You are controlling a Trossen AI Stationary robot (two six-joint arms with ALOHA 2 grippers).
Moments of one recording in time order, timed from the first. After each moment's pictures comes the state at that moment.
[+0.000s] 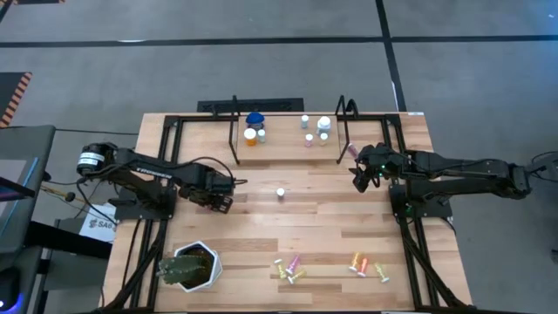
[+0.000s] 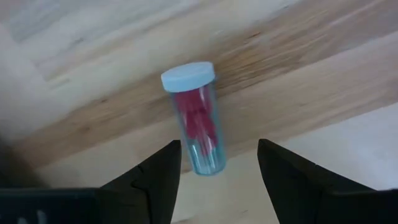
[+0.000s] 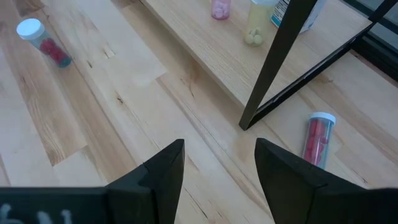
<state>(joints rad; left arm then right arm) 0.00 1.38 0.70 -0.88 0.07 -1.19 -0.21 0.70 0.50 -0.59 0.28 0.35</state>
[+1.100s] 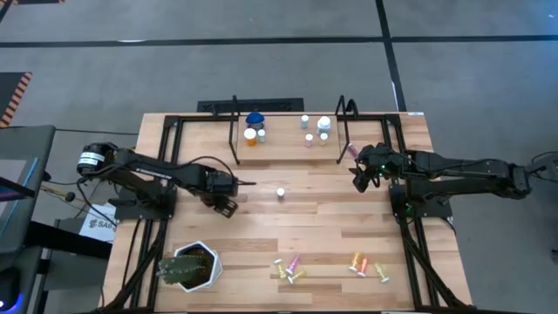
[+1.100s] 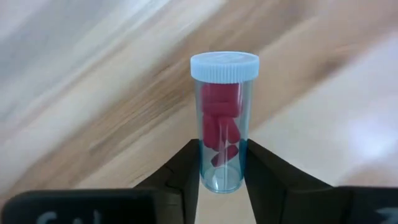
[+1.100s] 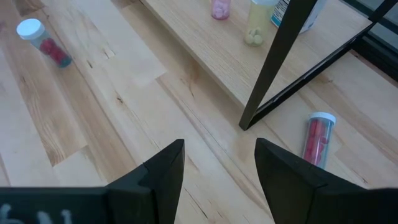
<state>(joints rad) -0.02 1.39 0.76 -0.76 0.07 -0.96 -0.21 0.70 0.50 -0.59 0.28 0.35</state>
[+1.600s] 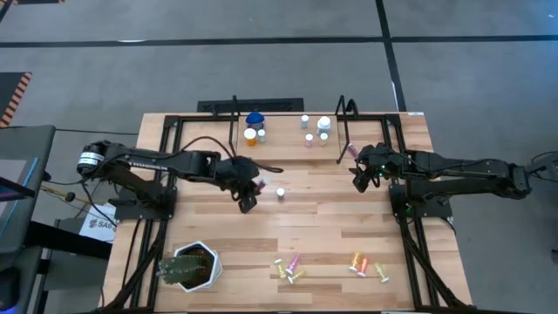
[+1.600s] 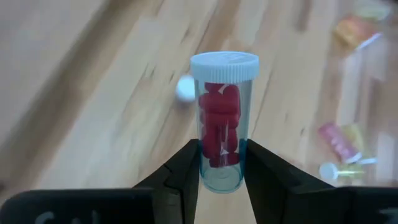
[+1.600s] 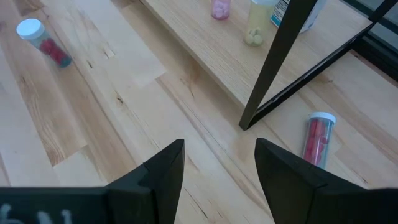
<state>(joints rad) -0.02 1.38 1.09 -0.57 -0.03 -0.43 -0.21 0.70 0.50 -0.59 0.28 0.35</state>
